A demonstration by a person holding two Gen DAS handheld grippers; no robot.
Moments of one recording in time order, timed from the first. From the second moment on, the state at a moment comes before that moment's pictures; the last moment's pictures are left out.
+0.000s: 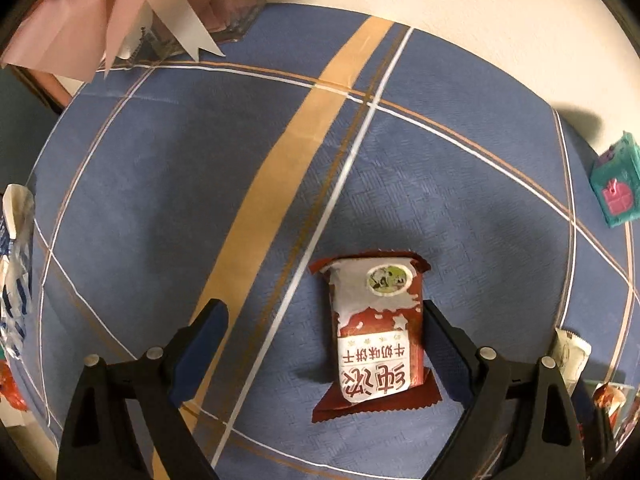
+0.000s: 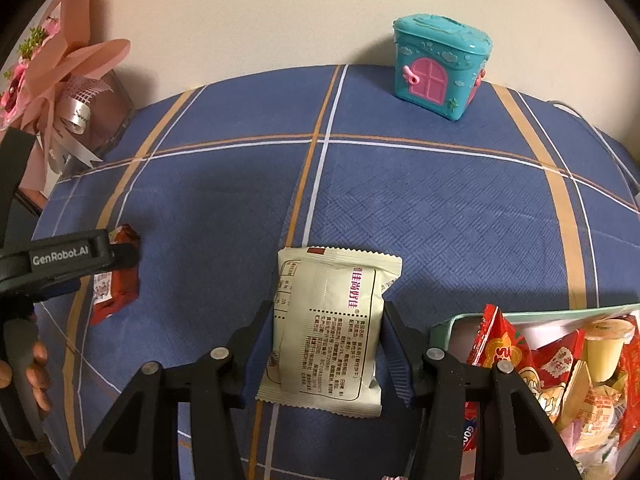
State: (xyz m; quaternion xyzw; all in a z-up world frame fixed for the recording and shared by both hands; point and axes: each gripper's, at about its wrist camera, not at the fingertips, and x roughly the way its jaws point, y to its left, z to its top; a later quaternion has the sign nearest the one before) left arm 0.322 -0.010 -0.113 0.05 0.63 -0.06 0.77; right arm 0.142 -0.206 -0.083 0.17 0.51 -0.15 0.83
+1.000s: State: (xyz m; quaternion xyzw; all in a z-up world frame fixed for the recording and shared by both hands) left arm 0.224 -0.055 -0.088 0.05 0.58 -0.09 0.81; right arm 0.140 -0.196 -0.074 0.16 0.52 -0.13 0.83
